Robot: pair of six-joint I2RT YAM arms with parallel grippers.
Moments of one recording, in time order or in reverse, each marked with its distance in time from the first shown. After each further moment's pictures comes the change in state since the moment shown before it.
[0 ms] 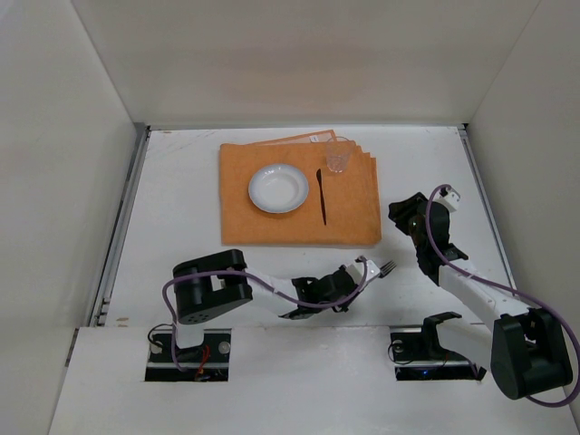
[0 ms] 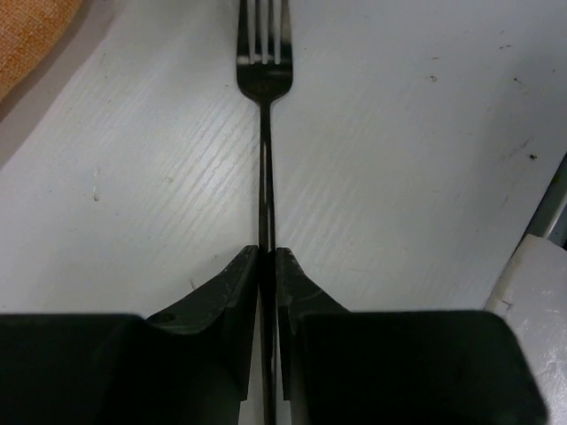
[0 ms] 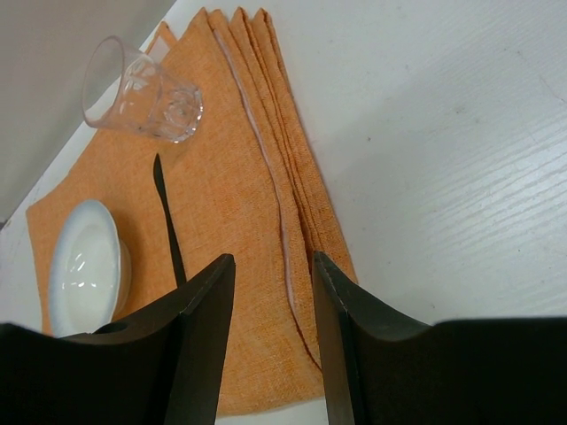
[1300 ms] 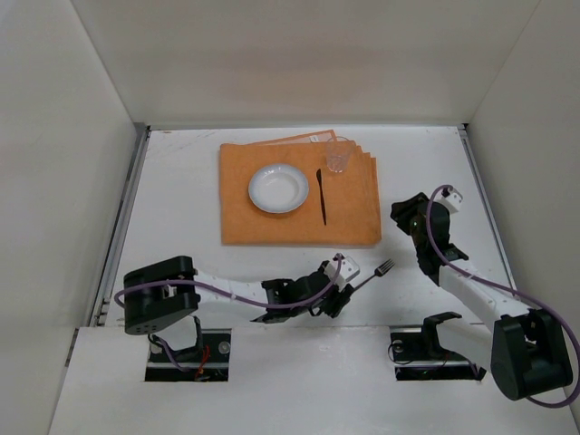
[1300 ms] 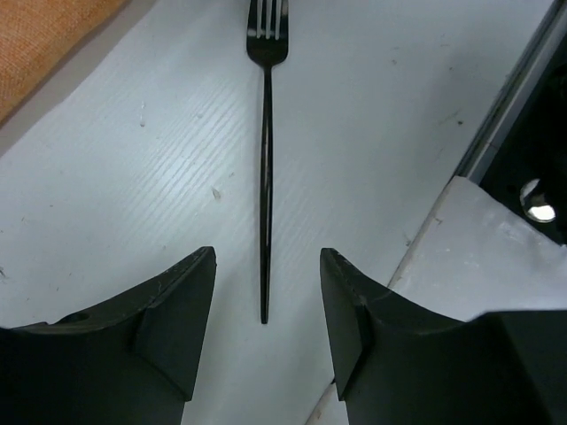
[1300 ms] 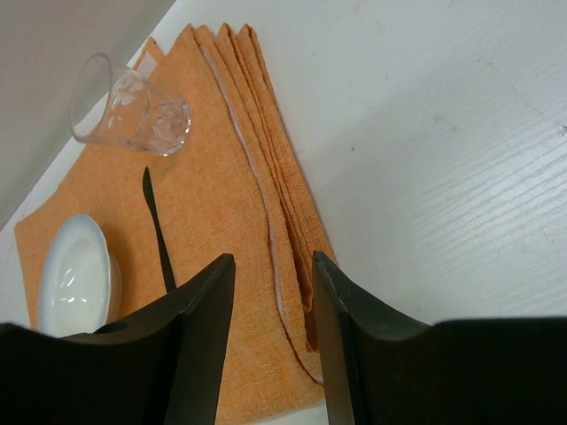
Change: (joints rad) left arm -0.016 -0.324 -0.166 -0.119 -0.003 -0.105; right arm 0.000 -0.005 0.000 -0.009 0.041 0.000
